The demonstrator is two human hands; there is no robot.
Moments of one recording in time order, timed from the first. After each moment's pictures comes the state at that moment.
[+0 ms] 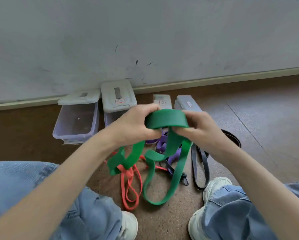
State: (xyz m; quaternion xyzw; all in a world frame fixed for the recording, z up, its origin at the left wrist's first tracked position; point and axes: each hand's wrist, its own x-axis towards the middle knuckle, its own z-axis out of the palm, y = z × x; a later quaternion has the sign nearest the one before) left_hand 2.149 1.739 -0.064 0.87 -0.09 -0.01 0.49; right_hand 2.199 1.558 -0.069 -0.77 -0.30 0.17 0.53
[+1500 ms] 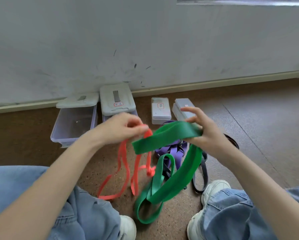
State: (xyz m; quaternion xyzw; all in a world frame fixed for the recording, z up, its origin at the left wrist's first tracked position) left_hand 2.156 1.773 -0.083 0.90 -0.02 -0.10 0.43; right_hand 2.214 1.534 -0.085 -0.82 -0.25 0.15 0.50
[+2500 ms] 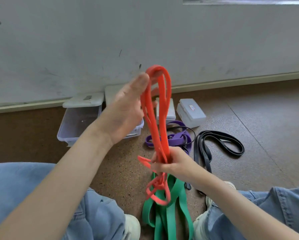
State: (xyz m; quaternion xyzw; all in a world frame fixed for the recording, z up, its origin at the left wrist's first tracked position) left_hand 2.152 1.750 -0.039 0.53 -0.04 0.02 0.84; right_hand 2.164 1.579 -0.124 -0.74 -0.27 0.34 0.52
